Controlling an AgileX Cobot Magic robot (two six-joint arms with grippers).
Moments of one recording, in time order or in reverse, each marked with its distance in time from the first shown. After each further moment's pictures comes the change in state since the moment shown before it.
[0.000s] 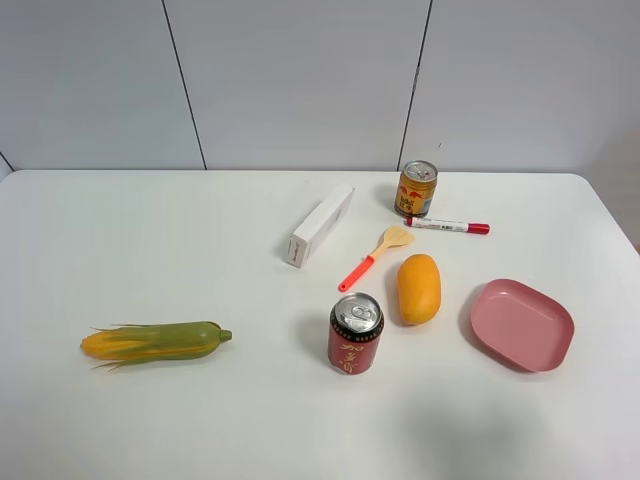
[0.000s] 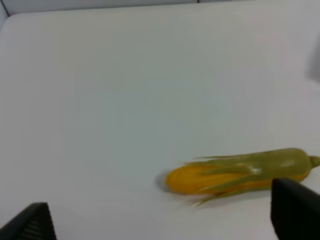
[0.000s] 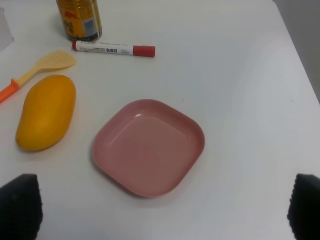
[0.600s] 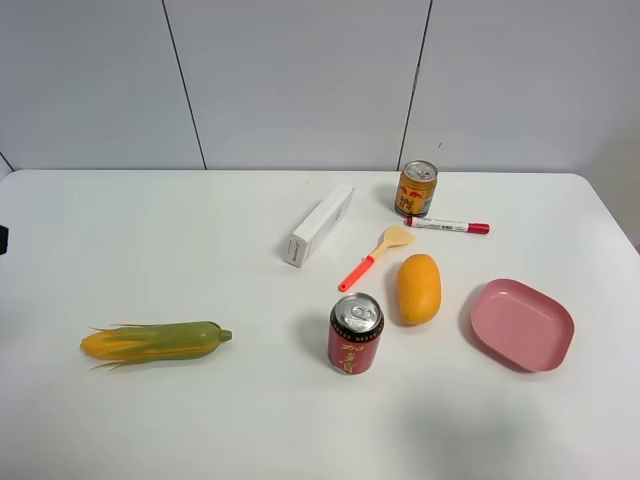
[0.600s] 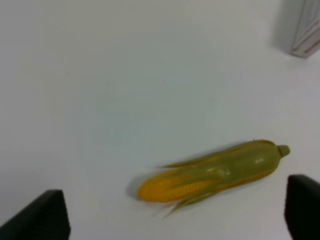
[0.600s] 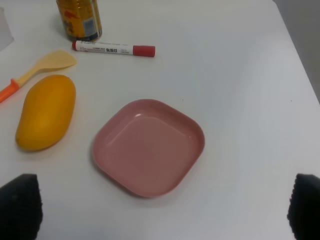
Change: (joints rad) left arm 0.000 0.567 -0.223 -0.160 -0.063 0.242; right arm 0.000 0.000 0.000 0.000 0.000 0.000
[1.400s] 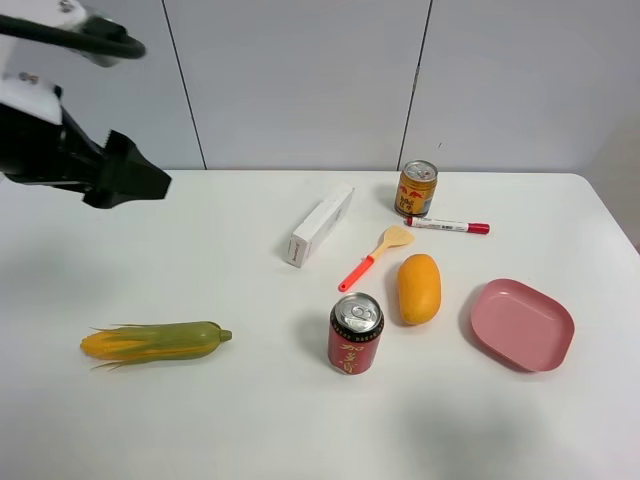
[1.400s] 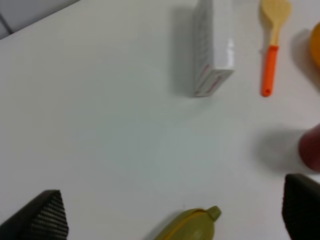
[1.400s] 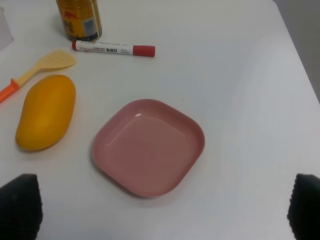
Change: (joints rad) left arm -0.441 0.409 -0.196 -0.027 -0.207 0.034; right arm 0.000 0.000 0.000 0.000 0.000 0.000
